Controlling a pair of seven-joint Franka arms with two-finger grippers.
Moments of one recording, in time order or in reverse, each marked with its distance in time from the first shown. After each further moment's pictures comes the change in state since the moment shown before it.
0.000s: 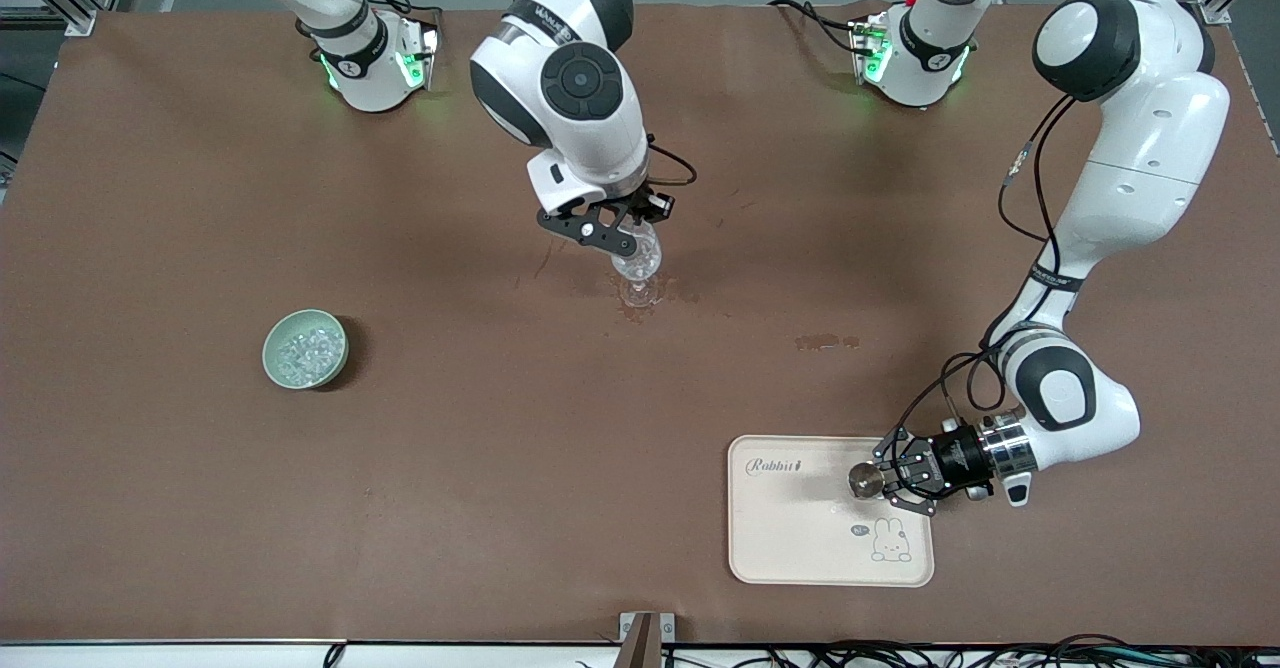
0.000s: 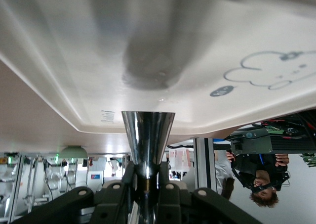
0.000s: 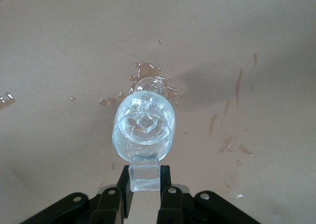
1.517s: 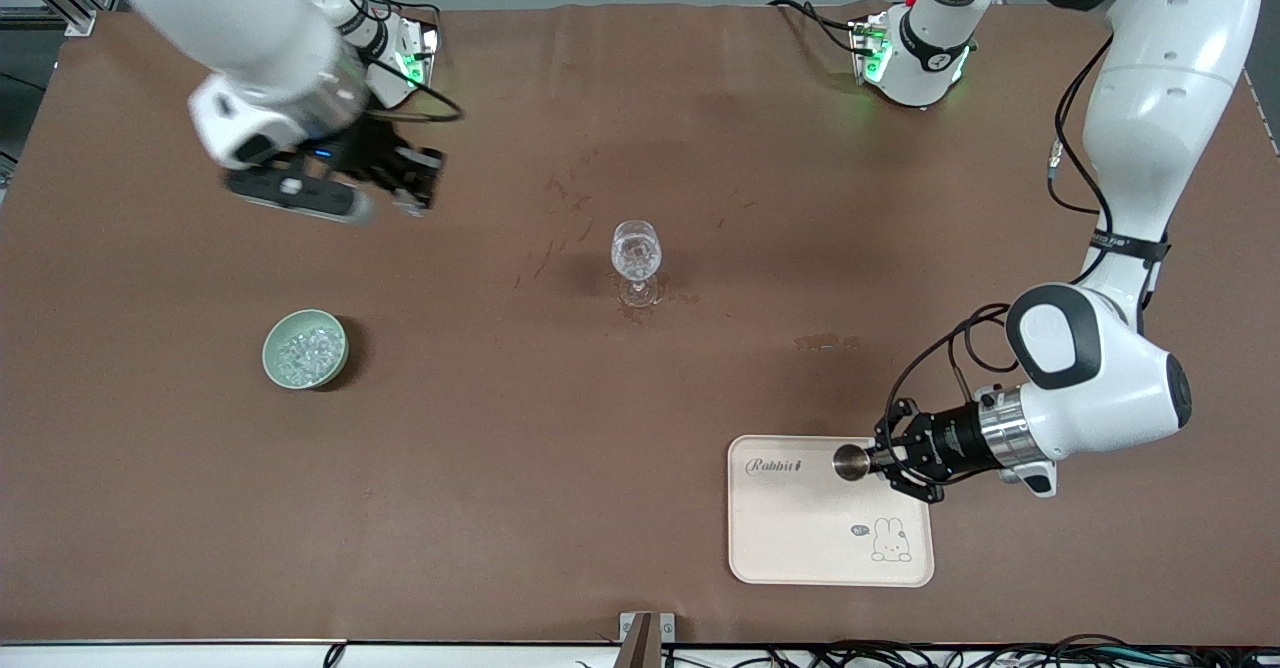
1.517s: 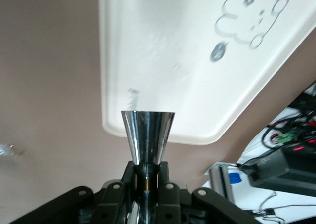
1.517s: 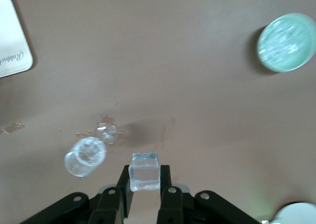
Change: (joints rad) left arm -0.084 -0.250 0.004 -0.066 0.541 0.080 -0.536; right arm -0.315 -0.320 -0.010 0.000 0.077 -0.235 -0.396
